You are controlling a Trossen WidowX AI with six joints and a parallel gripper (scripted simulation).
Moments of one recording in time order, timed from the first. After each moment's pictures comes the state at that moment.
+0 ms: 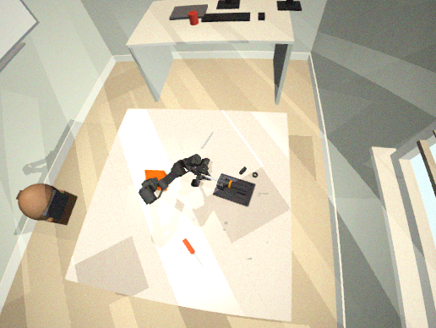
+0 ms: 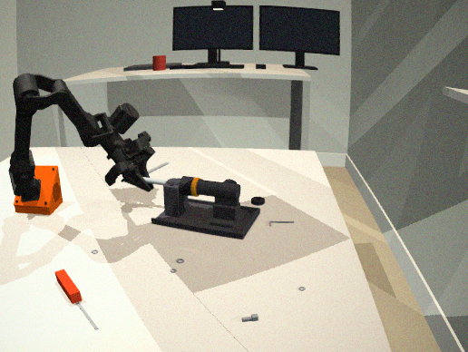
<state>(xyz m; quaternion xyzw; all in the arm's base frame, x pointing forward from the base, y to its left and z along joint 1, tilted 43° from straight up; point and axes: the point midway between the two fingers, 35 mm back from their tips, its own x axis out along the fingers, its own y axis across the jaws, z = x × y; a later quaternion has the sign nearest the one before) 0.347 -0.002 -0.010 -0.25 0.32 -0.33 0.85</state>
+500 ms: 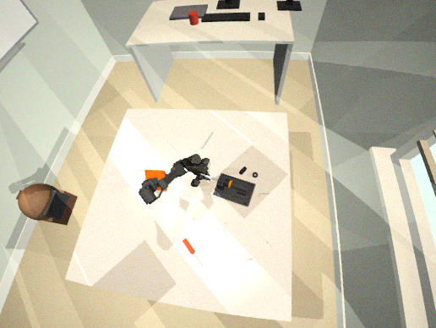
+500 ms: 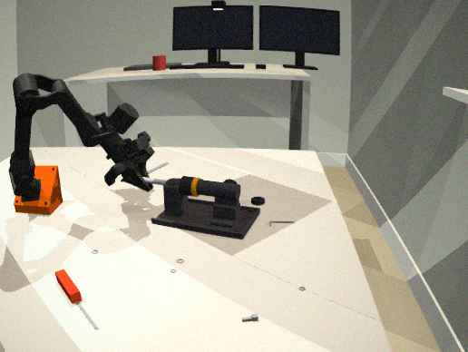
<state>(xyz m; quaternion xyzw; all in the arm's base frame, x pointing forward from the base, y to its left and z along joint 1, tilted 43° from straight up) 0.345 -0.002 -0.010 -0.25 0.32 -0.33 0.85</state>
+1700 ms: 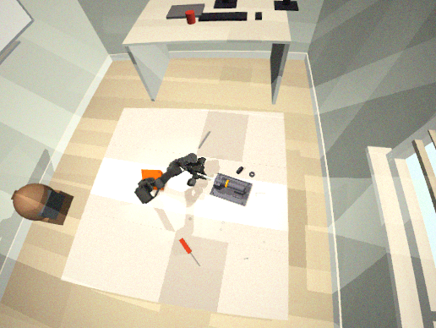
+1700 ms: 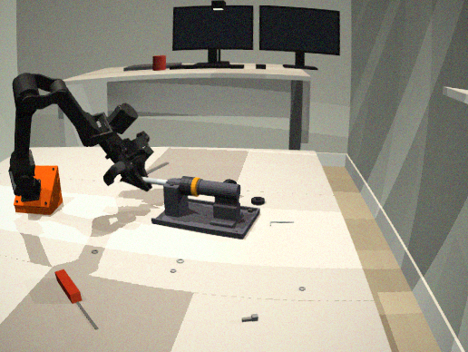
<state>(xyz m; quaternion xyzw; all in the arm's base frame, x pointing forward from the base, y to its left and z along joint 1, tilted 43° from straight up) 0.342 0.000 -0.011 -0.25 0.32 -0.33 0.85</state>
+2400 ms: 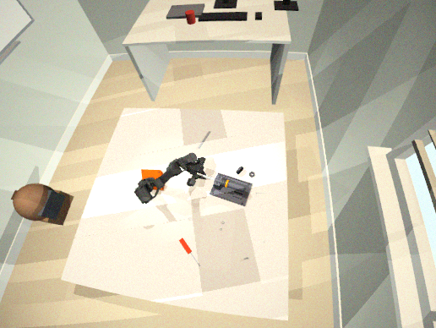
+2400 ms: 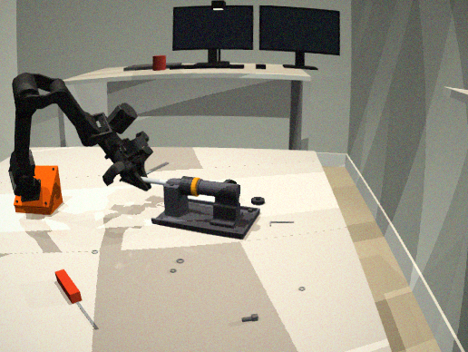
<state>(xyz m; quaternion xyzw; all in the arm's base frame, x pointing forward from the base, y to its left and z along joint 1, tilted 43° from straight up) 0.341 0.000 -0.011 -0.25 0.32 -0.33 0.85</state>
